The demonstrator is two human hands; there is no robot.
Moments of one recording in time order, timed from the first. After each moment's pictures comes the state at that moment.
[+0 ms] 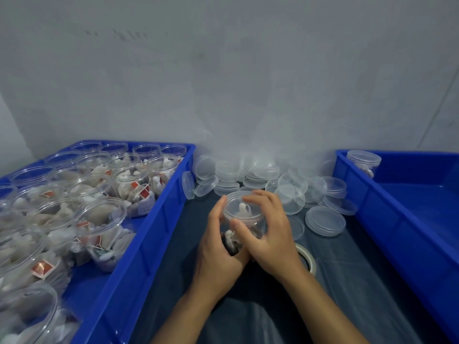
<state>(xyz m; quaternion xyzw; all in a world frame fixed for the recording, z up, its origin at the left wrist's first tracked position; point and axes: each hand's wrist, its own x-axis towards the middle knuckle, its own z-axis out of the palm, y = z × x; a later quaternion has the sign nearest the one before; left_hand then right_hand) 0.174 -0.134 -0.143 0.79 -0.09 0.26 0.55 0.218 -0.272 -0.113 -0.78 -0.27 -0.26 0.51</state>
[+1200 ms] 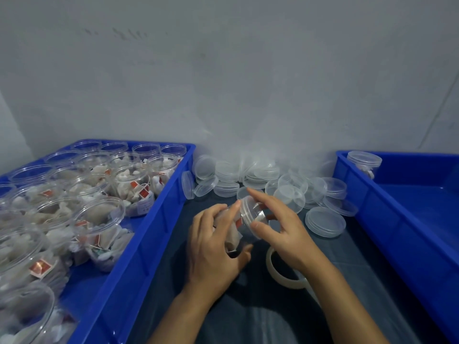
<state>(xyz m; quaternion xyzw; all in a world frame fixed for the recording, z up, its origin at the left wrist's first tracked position) 0.178 -0.122 -0.142 0.87 -0.10 0.38 0.31 0.221 -0.308 -0.095 -0.81 -0.29 -0.10 0.49</state>
